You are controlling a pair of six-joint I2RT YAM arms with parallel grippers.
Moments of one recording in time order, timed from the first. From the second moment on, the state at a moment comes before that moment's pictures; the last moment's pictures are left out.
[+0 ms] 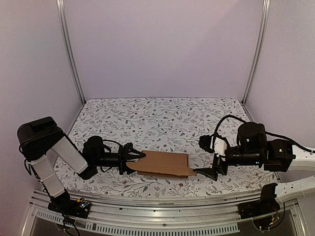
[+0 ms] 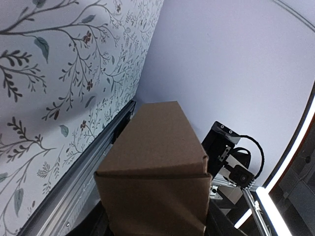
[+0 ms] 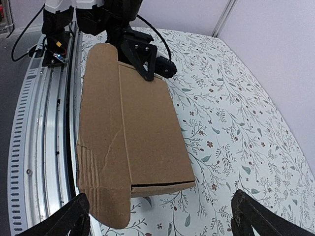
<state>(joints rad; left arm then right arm) -0.70 1.76 0.31 1.30 0.76 -1.76 1.09 0.91 0.70 -0.27 -0.03 -0.32</state>
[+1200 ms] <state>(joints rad) -0.66 1.48 0.34 1.32 1.06 -1.91 1.63 1.05 0.64 0.16 0.61 -1.28</state>
